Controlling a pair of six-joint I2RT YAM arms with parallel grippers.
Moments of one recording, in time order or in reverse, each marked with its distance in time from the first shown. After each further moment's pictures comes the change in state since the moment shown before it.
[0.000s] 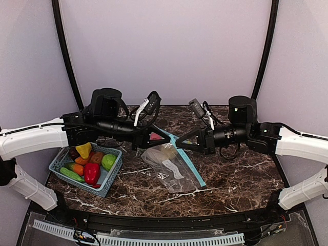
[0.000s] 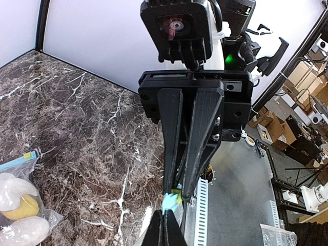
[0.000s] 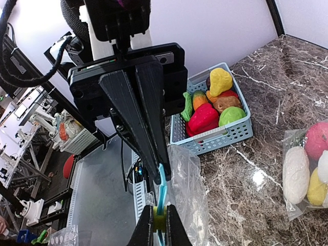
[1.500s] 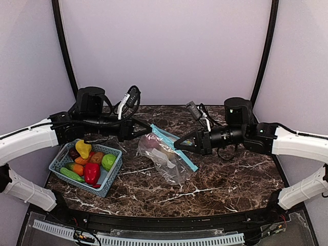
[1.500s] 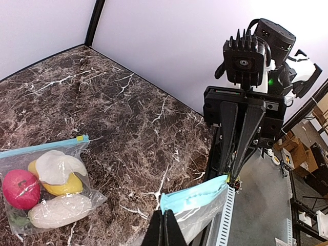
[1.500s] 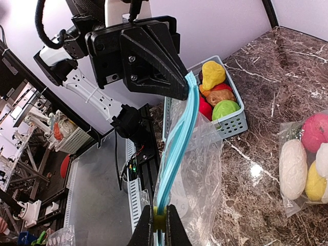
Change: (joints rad) left arm 0.148 -0.113 -0.079 -0.055 -0.069 -0.013; right arm 0.000 0.036 0.000 -0.009 0.014 -0.003
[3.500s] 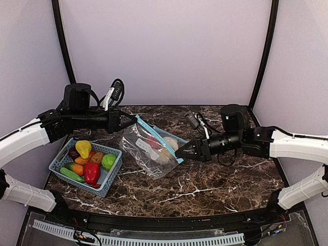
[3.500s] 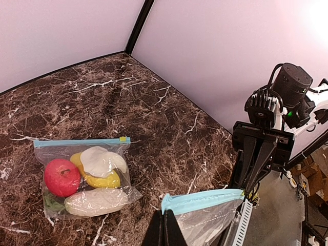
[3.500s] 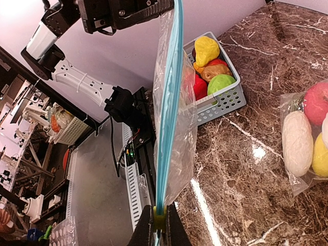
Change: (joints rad) left arm 0.126 -0.082 -0.009 -0.073 -0.061 -0.017; right arm 0.000 0.014 -0.053 -0.024 -0.015 0.008
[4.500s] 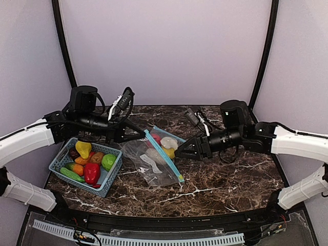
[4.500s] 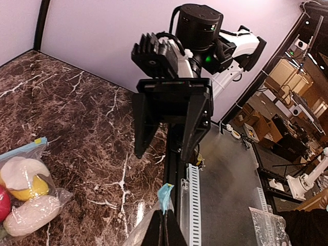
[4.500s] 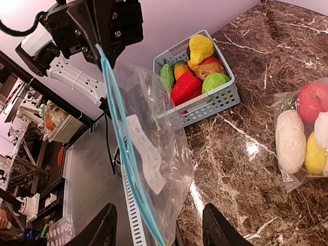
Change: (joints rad) left arm -0.032 0.037 -0.013 0.037 0.409 0.103; right arm 0.000 -0.008 0.054 -0.109 0.027 -0.031
